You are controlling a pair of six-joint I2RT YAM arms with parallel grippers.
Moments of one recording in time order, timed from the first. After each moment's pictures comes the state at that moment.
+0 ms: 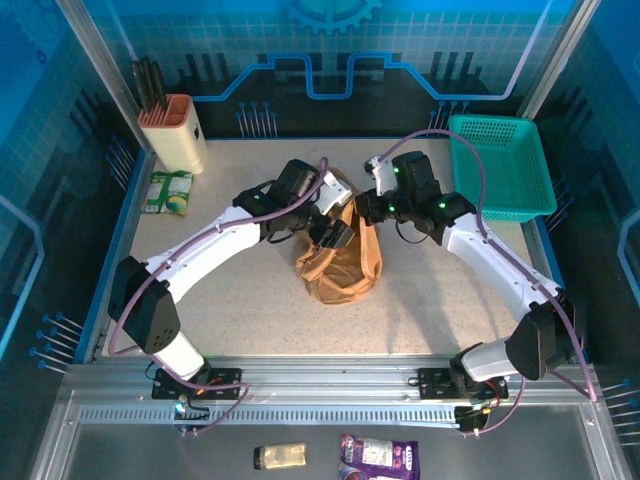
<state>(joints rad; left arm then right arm) -0.62 1.62 1.40 -0.60 0.32 0.04 0.47 1.41 1.27 -0.54 -0.29 0.19</state>
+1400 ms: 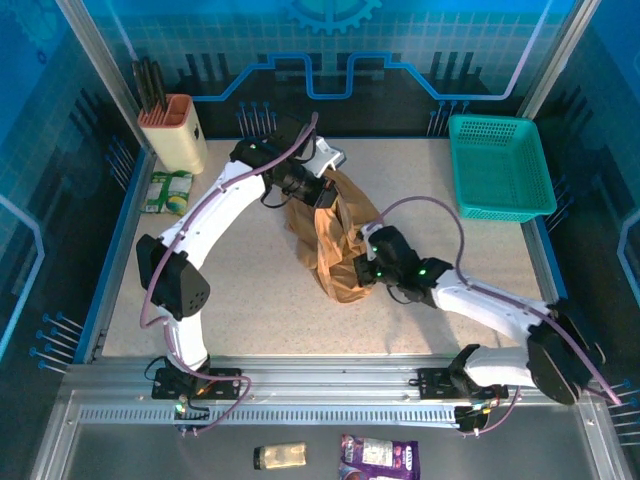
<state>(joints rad) -0.50 1.87 1.96 -1.10 0.46 -0.01 0.74 1.29 0.71 -0.20 0.06 0.36</state>
